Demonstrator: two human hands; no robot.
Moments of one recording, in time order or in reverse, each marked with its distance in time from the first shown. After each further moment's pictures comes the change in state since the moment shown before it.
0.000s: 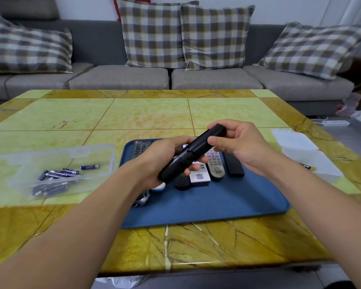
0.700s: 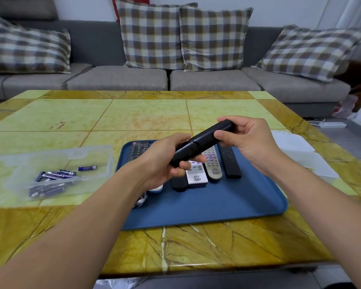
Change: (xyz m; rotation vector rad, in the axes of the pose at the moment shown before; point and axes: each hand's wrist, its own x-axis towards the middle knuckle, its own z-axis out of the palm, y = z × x) left_hand -0.001 0.006 0.010 -0.034 0.035 -0.016; right_hand 0.002 -0.003 -0.013 -0.056 0.168 -0.083
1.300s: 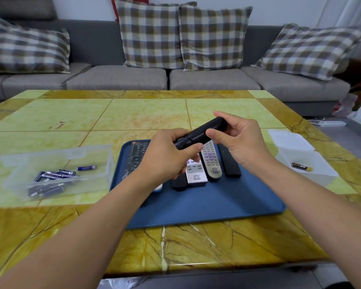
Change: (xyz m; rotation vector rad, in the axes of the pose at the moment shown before) left_hand -0.002 -0.011 0.005 0.513 0.244 0.455; right_hand -0.007 -0.001 0.017 -0.095 0.019 -0.085
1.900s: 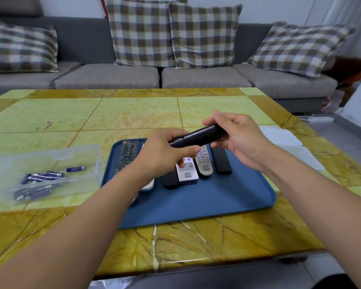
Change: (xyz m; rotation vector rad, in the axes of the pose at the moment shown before) left_hand 0.009 0.000 0.008 -0.054 -0.059 -0.044; right_hand 0.002 -0.008 -0.015 0.239 -0.087 0.234
